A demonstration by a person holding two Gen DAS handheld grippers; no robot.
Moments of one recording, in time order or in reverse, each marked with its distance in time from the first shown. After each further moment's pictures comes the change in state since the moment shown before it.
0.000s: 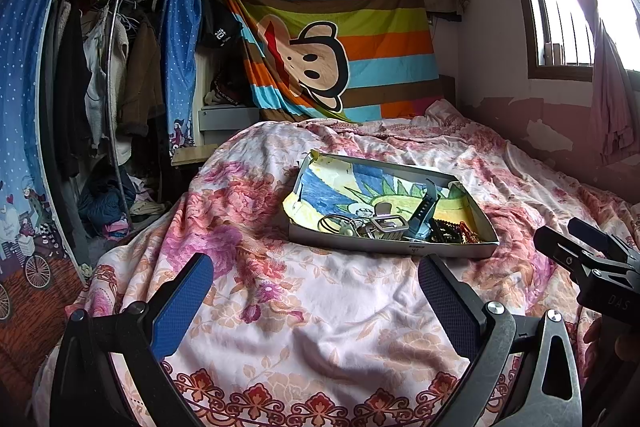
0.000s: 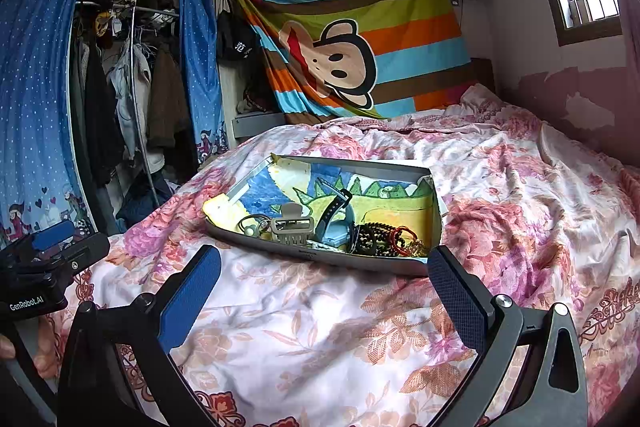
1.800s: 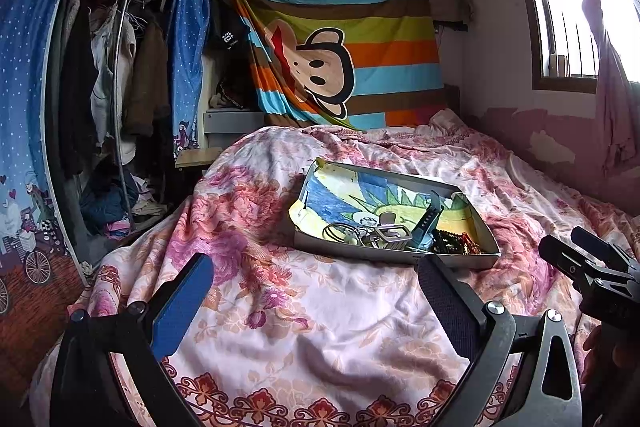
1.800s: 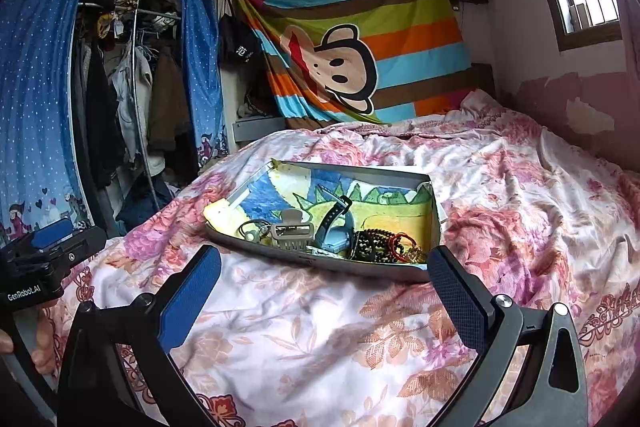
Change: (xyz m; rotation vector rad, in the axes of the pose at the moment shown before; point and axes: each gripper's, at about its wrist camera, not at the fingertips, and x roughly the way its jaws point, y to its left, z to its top) left arm -0.001 0.004 -0.001 -0.009 -0.012 0.000; right arm -0.001 0.000 0.001 -0.003 -0.008 -0.001
